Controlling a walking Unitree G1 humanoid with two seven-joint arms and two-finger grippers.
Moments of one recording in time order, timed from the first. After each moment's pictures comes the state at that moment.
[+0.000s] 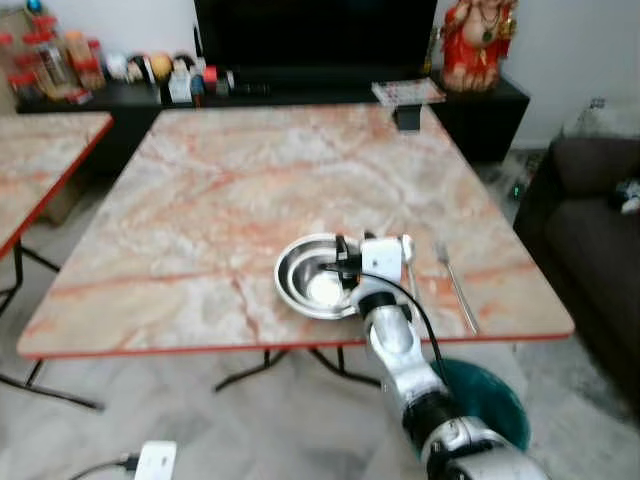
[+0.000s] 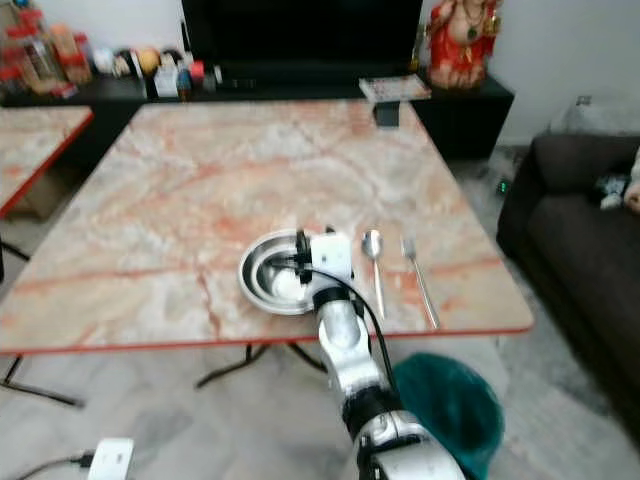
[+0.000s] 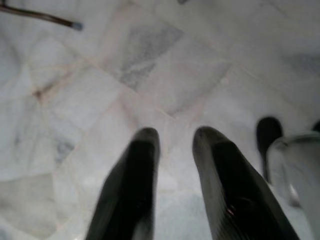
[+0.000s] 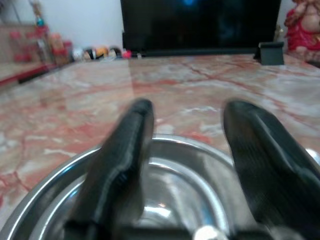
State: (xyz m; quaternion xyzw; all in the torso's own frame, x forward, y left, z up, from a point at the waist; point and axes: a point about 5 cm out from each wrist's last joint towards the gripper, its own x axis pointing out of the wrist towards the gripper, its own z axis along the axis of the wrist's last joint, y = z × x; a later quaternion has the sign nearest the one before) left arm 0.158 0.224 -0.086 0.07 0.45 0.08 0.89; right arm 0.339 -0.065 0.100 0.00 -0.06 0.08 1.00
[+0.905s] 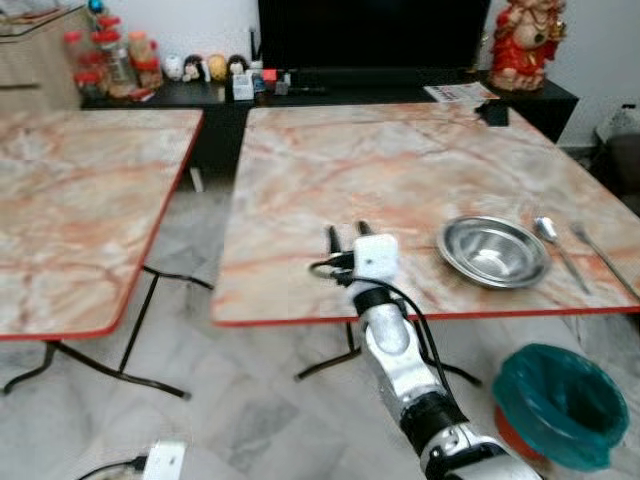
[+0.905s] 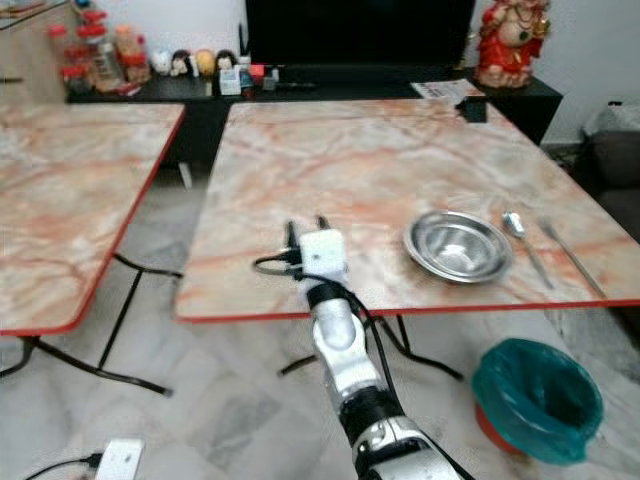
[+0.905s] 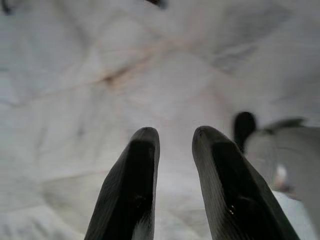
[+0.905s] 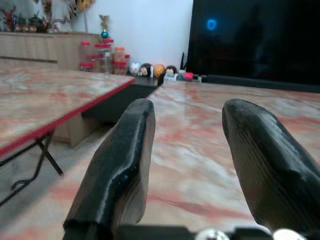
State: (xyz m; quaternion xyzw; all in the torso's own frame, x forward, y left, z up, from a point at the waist) left arm 0.153 0.236 -0.086 0.09 0.46 0.09 0.88; right arm 0.337 -0.049 0.115 -0.02 -0.10 0.13 0.99
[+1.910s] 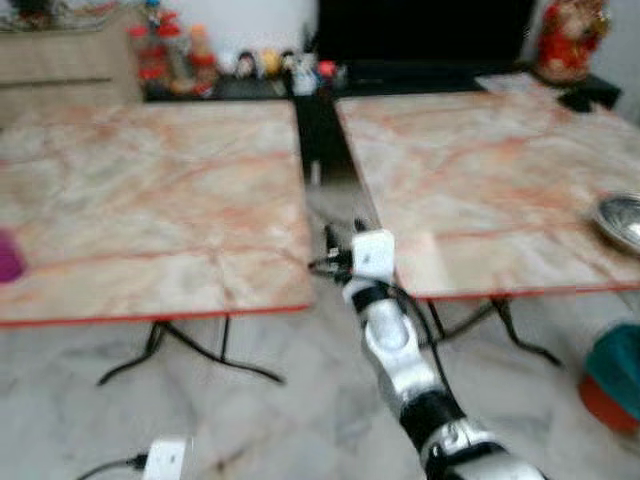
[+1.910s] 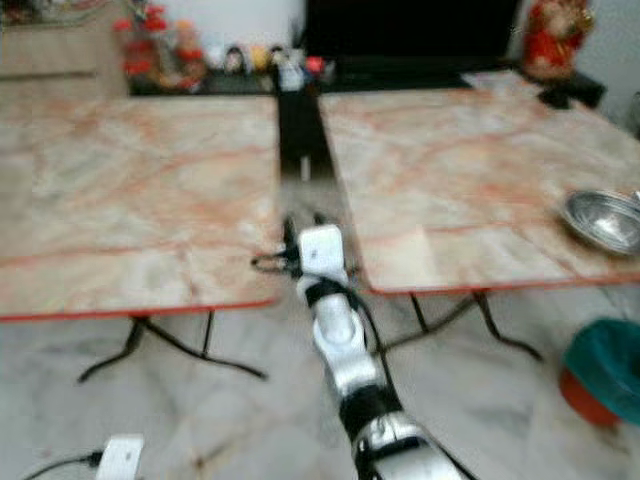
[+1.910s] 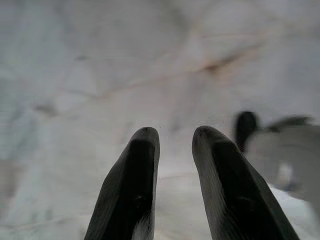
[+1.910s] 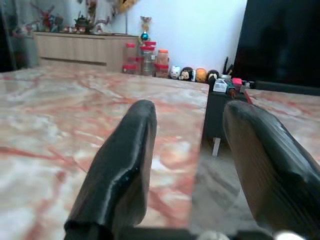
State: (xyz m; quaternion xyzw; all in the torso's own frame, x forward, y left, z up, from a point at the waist) left arm 0.151 0.238 -0.086 0.09 0.46 0.10 0.88; right arm 0.338 -0.045 0.116 -0.02 -0.09 0.14 0.99
